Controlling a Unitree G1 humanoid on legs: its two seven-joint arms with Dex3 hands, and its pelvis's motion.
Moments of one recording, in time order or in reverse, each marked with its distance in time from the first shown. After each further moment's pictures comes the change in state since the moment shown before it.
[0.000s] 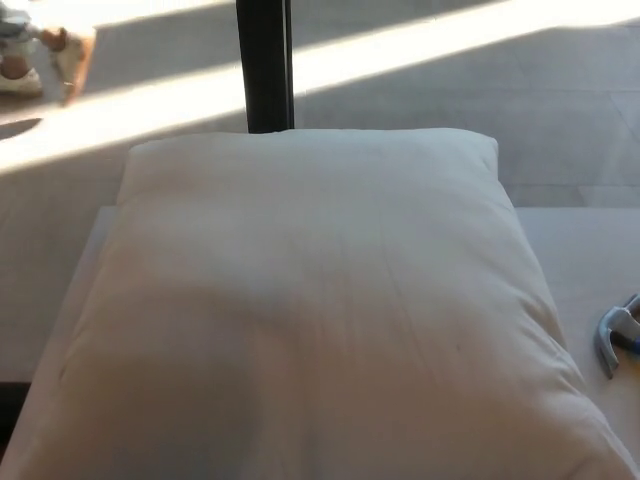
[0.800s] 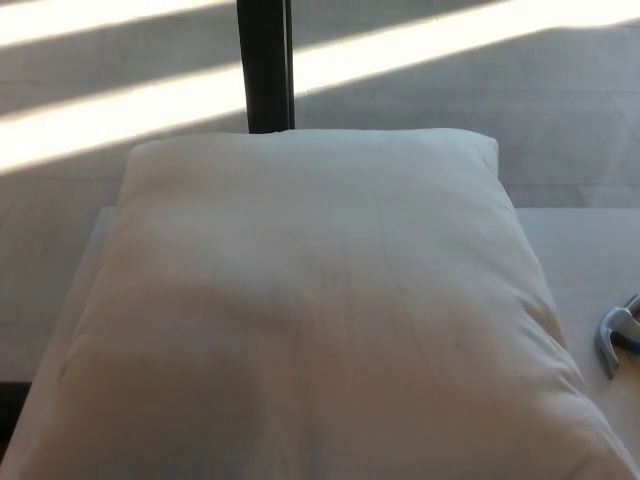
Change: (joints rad) left_arm -0.003 0.000 0.000 0.001 0.001 0.001 0.008; right_arm 0.003 0.179 -0.667 0.397 0.259 -0.011 -0.039
